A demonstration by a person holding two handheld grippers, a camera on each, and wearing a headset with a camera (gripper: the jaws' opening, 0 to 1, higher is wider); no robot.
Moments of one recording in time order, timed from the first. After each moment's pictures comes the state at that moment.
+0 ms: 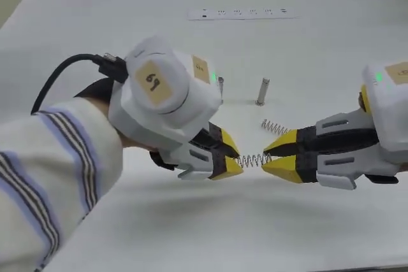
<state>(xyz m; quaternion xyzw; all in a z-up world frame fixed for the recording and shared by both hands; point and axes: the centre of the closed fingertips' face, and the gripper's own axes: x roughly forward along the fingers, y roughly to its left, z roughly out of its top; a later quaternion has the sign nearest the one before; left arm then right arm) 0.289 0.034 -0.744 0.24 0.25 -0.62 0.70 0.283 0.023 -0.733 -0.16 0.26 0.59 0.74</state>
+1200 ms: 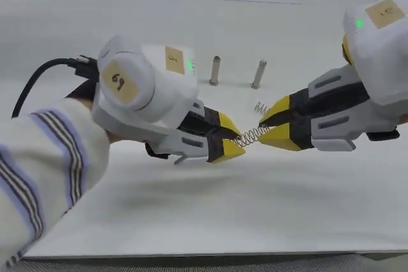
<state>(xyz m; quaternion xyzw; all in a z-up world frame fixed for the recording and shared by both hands) 0.288 0.017 -0.743 0.18 0.18 -0.63 0.74 0.279 0.024 -0.713 -0.28 0.30 0.60 0.68</state>
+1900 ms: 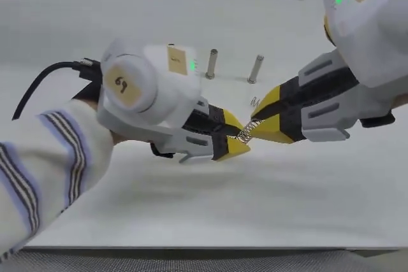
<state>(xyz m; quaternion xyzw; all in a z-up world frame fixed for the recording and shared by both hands) 0.289 0.005 -0.743 0.16 0.16 -0.62 0.75 0.278 0.029 -0.708 -0.32 0.32 0.60 0.66</state>
